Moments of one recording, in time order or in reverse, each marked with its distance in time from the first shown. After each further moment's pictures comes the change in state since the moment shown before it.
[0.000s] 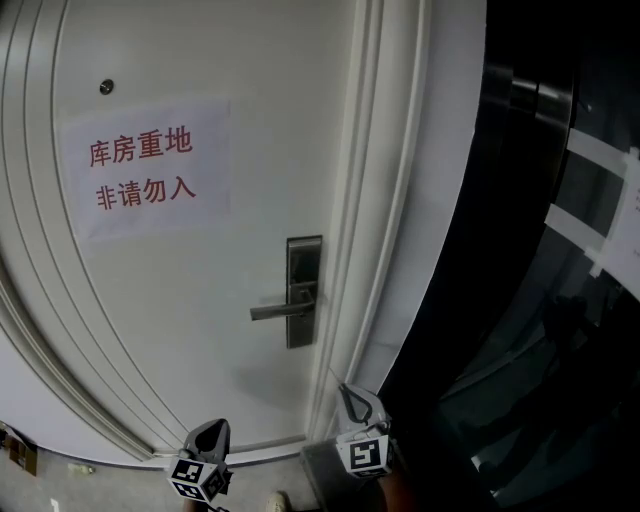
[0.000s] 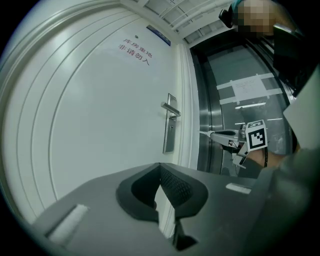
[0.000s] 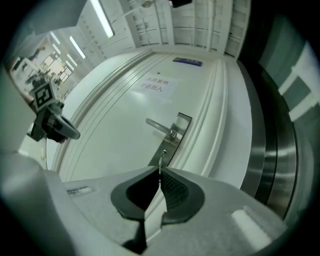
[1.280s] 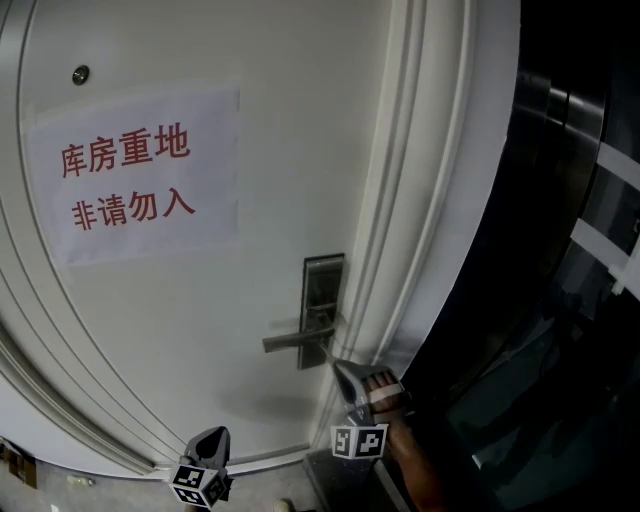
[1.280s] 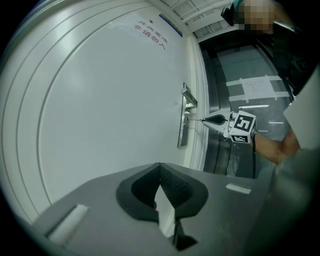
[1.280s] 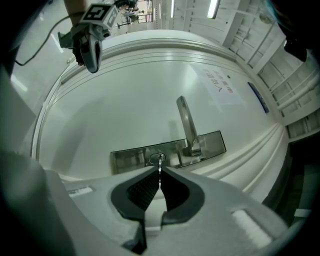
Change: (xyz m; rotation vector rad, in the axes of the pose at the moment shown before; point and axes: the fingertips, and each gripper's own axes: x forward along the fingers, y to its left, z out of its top) left arm 0.048 0.060 -0.018 -0.042 0.065 -0.016; right arm 0.115 -0.011 0.015 -0.849 0.121 -0.078
